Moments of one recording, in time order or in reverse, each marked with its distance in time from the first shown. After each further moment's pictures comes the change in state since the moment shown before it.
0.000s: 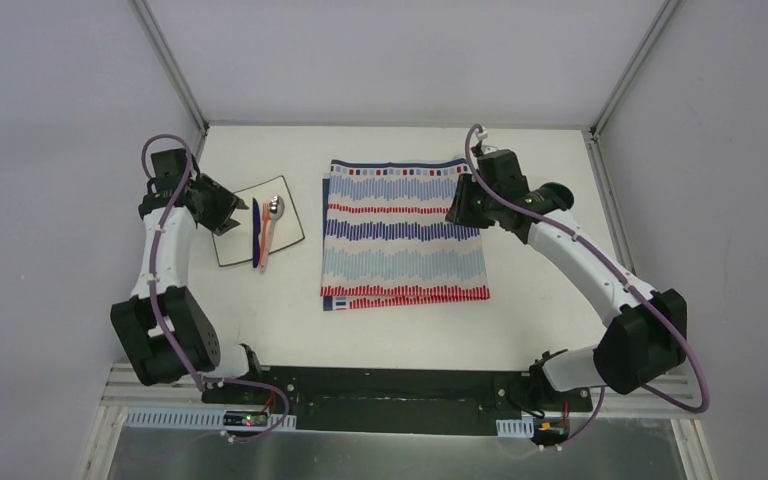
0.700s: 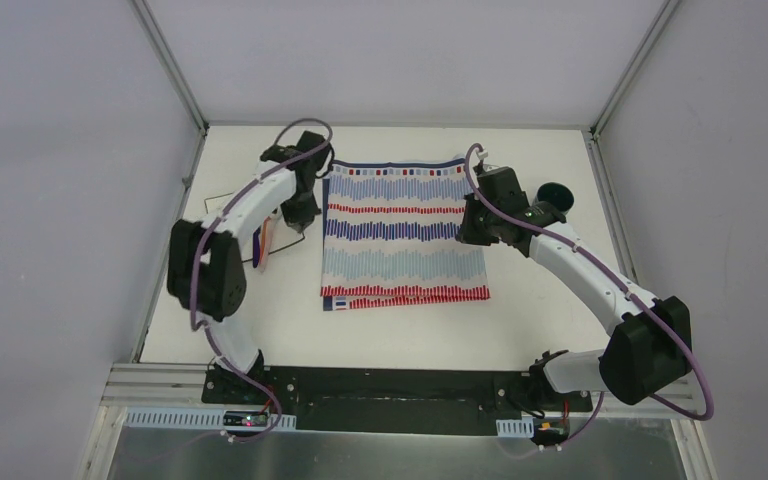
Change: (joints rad) left arm -0.591 0.525 0.323 -0.424 -0.578 0.077; right arm 0.010 -0.042 -0.121 -0.016 0.024 0.008
